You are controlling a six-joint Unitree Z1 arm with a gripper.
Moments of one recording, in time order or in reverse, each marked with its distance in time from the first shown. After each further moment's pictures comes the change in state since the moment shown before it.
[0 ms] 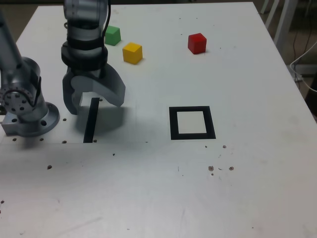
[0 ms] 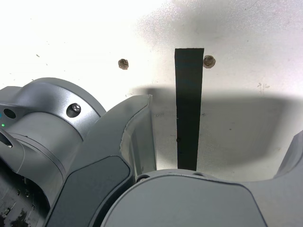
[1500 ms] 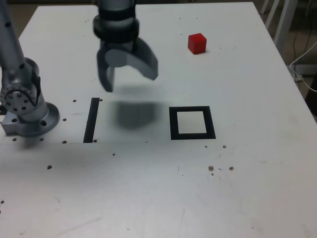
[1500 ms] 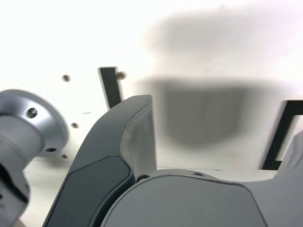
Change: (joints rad) arm 0.069 0.095 -0.346 0.149 0.019 0.059
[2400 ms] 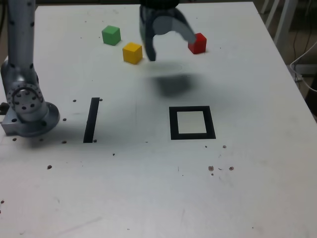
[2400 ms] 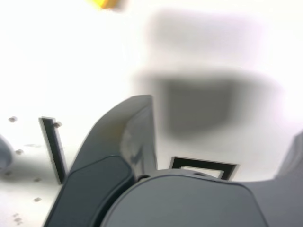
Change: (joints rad) arm 0.251 0.278 -0.438 0.100 0.002 0.065
